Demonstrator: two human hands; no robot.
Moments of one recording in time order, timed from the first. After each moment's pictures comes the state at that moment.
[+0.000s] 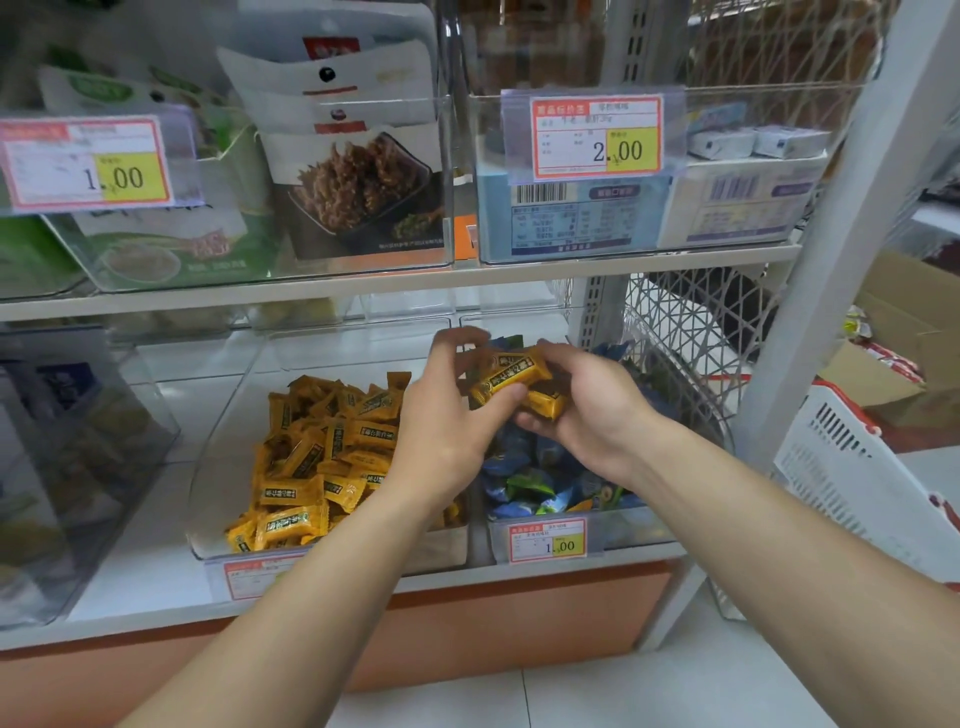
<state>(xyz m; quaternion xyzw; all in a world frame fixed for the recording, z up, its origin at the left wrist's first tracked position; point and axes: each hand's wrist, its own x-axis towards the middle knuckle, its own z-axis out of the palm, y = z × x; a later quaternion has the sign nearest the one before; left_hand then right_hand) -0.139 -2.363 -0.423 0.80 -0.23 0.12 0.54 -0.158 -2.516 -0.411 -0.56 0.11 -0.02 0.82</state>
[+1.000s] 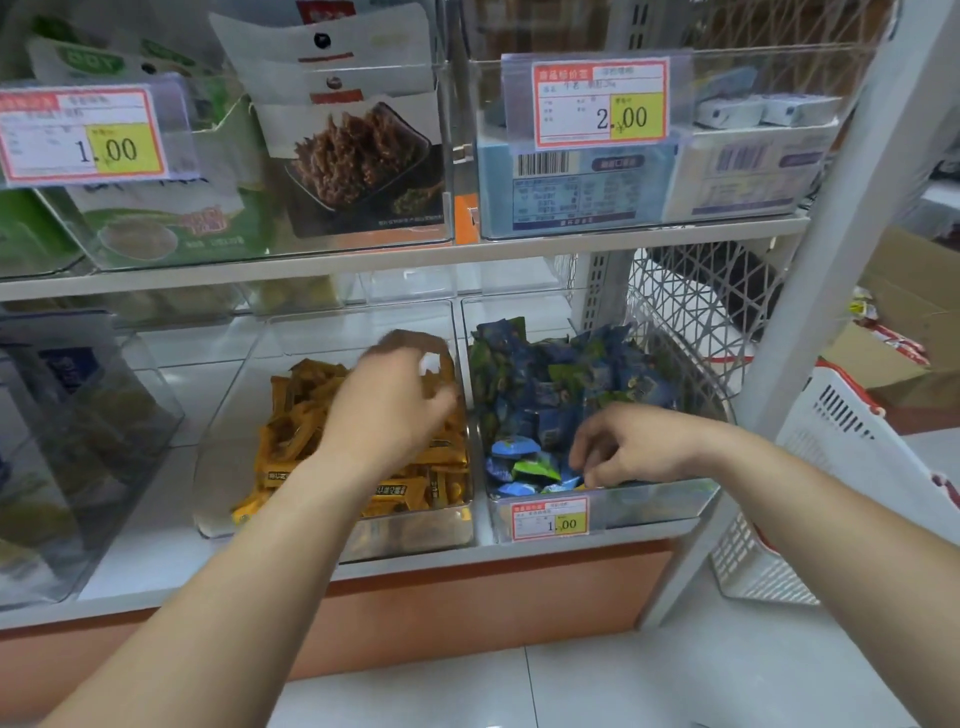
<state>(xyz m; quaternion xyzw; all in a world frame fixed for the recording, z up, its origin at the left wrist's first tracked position) -0.116 -2.319 -0.421 0.93 -0.22 0.16 0.25 -0.179 -2.585 -0.444 -0.94 -0.03 0.20 0.28</state>
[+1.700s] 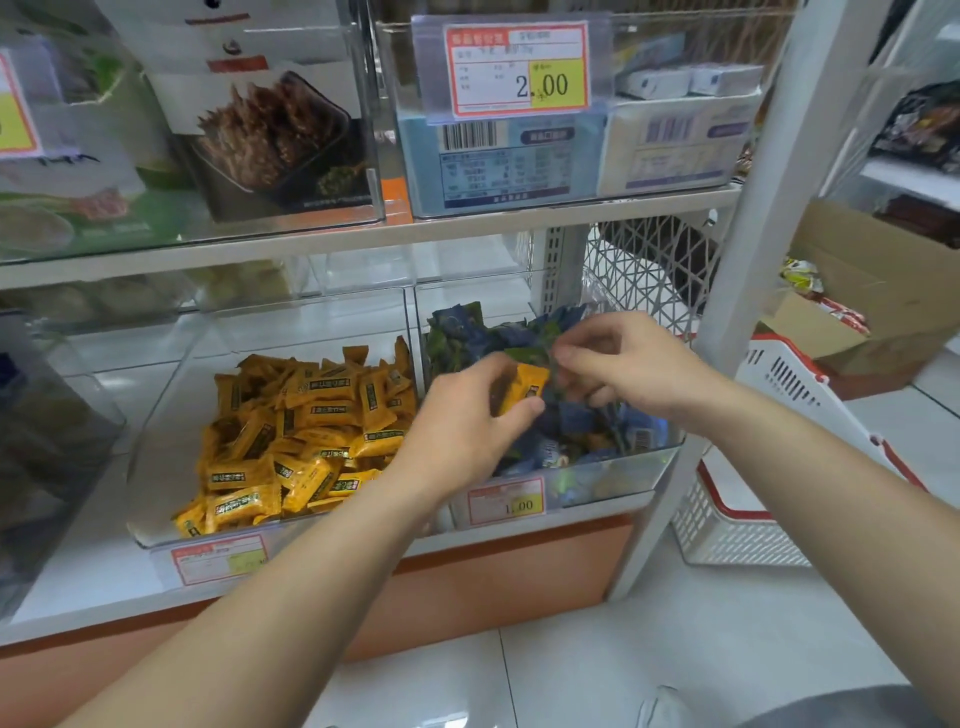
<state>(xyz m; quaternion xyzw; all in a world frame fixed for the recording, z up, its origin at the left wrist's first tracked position) -0.155 -2.398 -0.446 0.86 -0.34 0.04 0.38 -0.196 -2.601 -0.417 -0.84 0.02 -0.06 0.53</state>
